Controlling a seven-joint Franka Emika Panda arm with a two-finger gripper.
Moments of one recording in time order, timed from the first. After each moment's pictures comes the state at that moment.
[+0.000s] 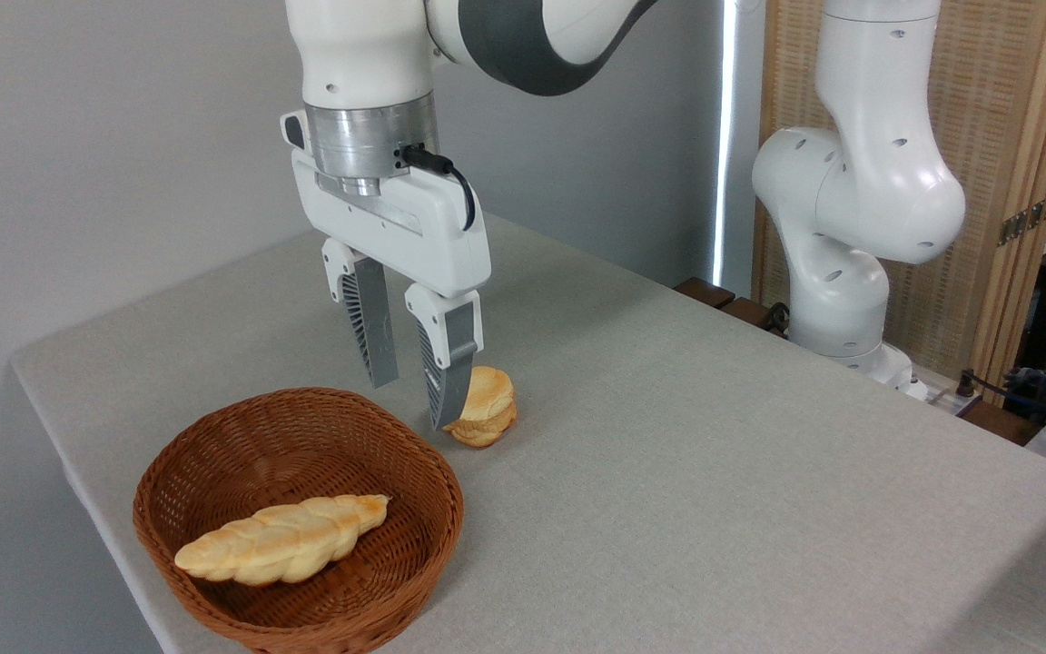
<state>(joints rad) -0.13 -0.06 0.06 -1.87 0.01 1.90 0.66</state>
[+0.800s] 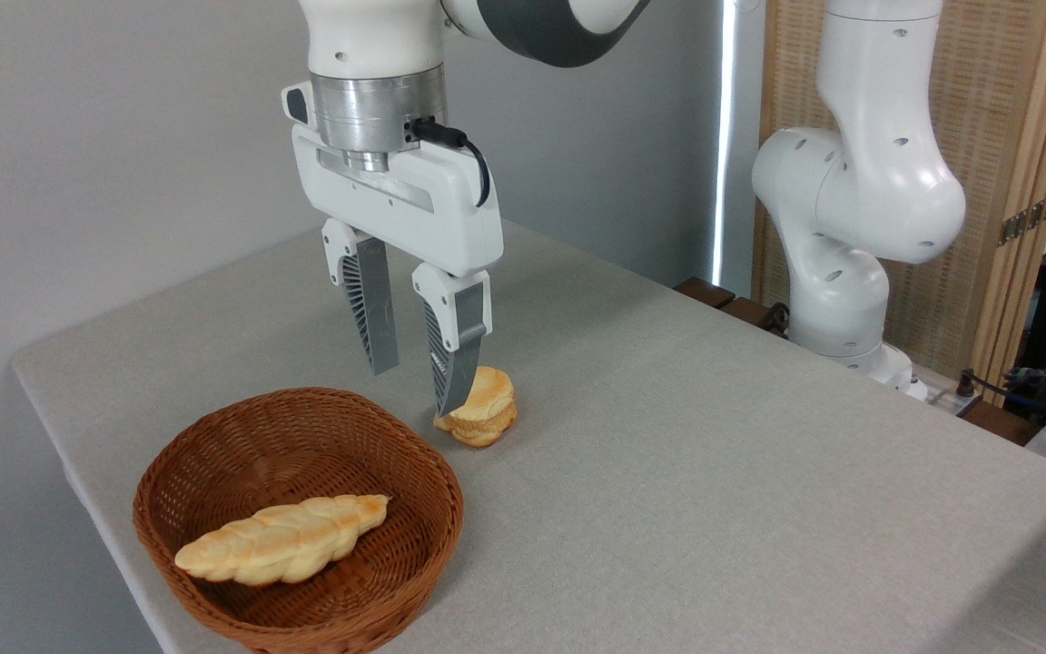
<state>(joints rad) -0.13 -0.08 0.08 -1.85 0.00 1.87 0.66</state>
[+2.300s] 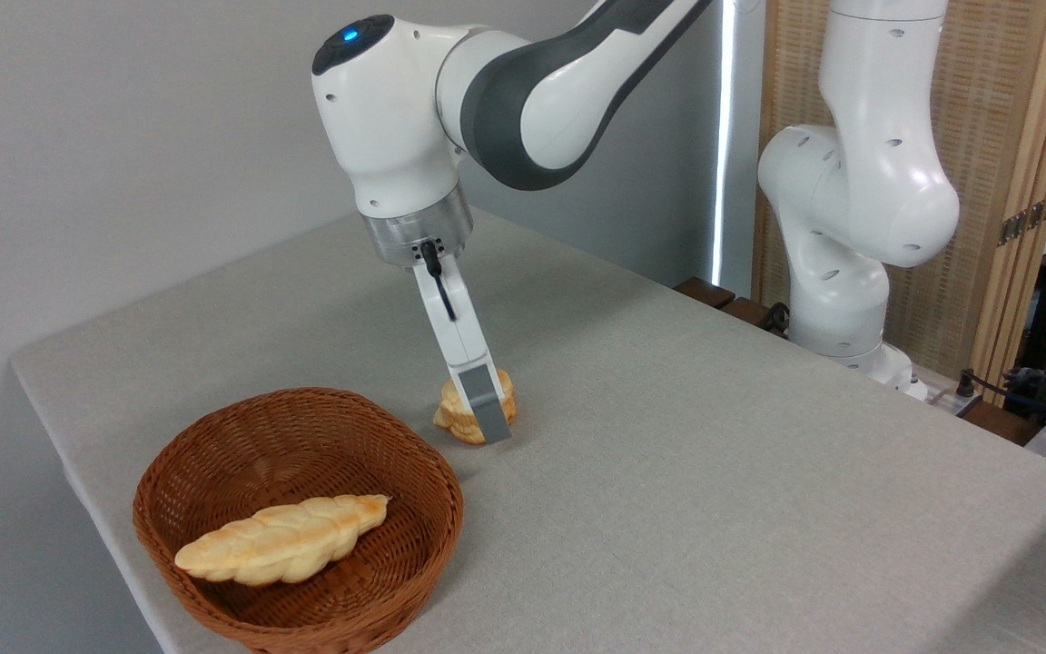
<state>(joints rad) -0.27 -0.10 0.07 -2.14 0.00 1.90 1.03</state>
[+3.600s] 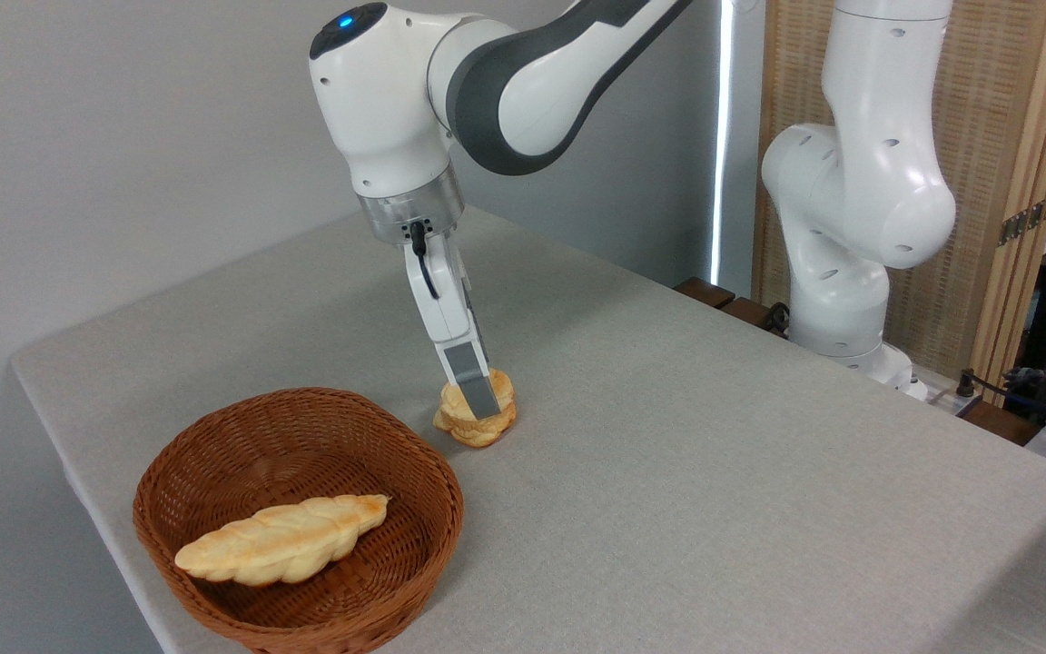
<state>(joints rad) -0.33 -0.12 0.06 -2.16 -0.01 1.90 1.04</state>
